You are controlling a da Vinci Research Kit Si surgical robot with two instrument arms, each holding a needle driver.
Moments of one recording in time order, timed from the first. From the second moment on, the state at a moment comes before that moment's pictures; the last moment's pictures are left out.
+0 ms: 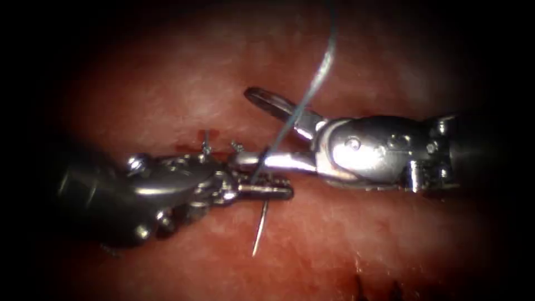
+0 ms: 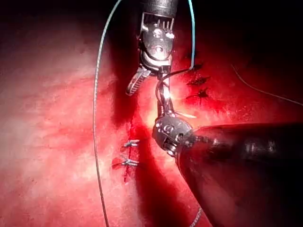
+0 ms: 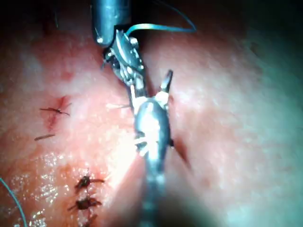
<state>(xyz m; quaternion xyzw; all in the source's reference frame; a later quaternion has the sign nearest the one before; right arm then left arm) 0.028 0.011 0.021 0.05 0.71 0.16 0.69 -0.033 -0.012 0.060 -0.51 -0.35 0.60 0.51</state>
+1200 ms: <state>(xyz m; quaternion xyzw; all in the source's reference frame) 0.027 0.010 0.019 -0.03 0.64 0.08 0.76 -0.033 -0.011 0.059 -0.48 -0.31 0.62 0.54</state>
